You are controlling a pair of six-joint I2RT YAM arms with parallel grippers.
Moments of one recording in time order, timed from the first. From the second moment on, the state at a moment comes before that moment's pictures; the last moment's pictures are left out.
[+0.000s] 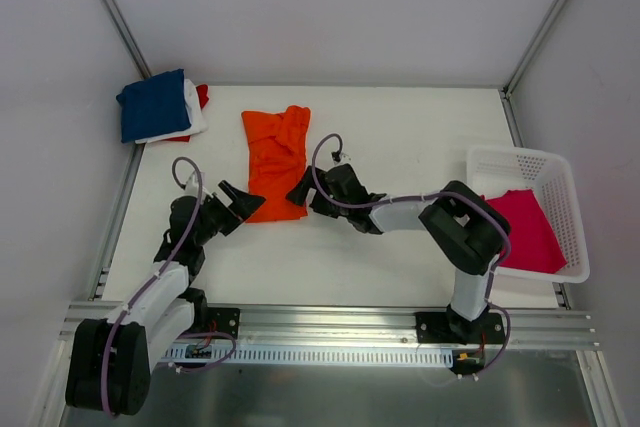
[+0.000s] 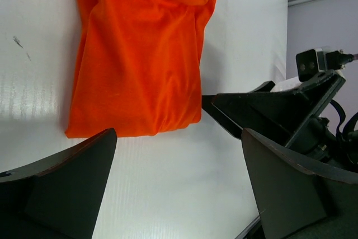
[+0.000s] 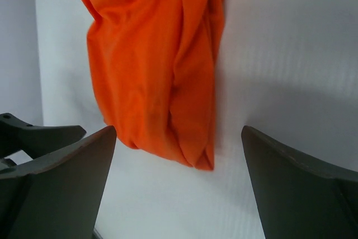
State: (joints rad) left arm -0.10 0.88 0.17 0.30 0.36 -0.91; right arm 0.86 1.83 0.89 0.37 0.04 0.97
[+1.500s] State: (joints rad) left arm -0.28 1.13 0.27 0.19 -0.01 -0.94; right arm 0.85 1.88 0.89 0.44 -0.02 1.07
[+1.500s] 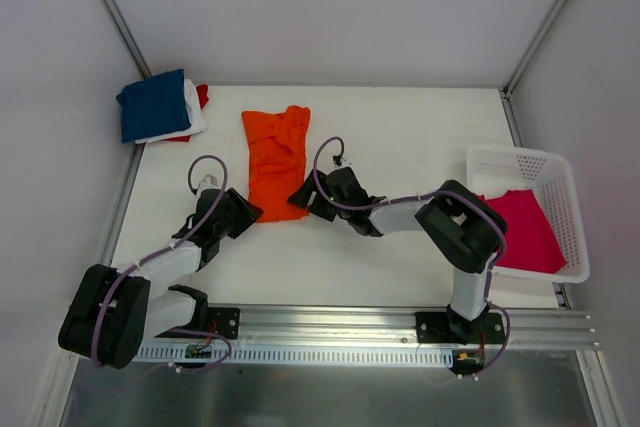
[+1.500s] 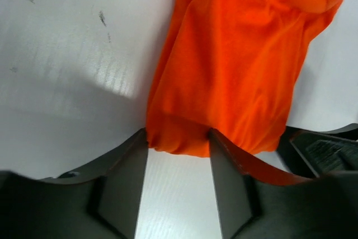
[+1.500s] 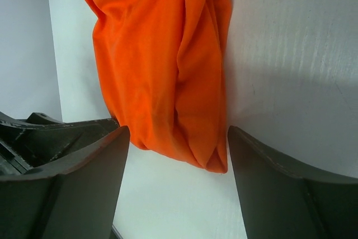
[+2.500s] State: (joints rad) left arm -0.34 0.97 0.26 0.04 -0.02 -0.95; right arm 0.86 1.88 0.84 0.42 0.01 1.08
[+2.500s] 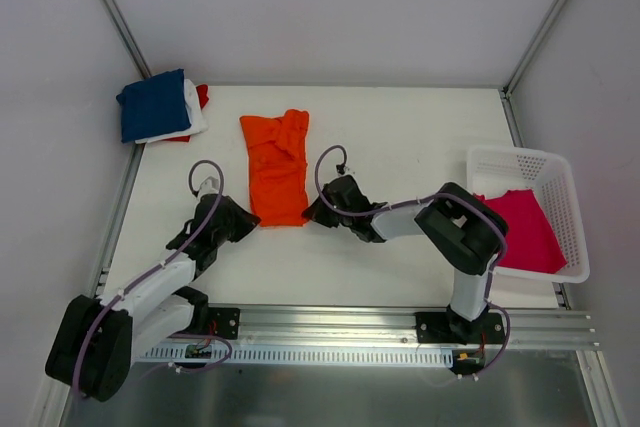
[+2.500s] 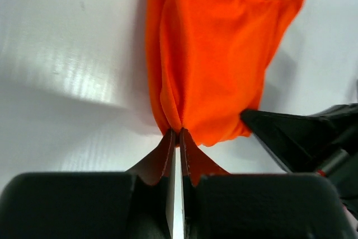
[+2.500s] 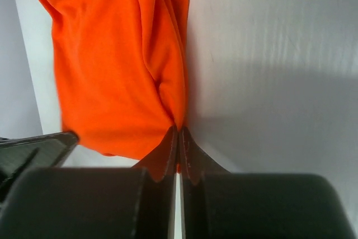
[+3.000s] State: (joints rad) left arm -0.41 0.67 0.30 -0.19 0.00 -0.97; right arm 1.01 1.56 0.81 0.15 0.15 1.05
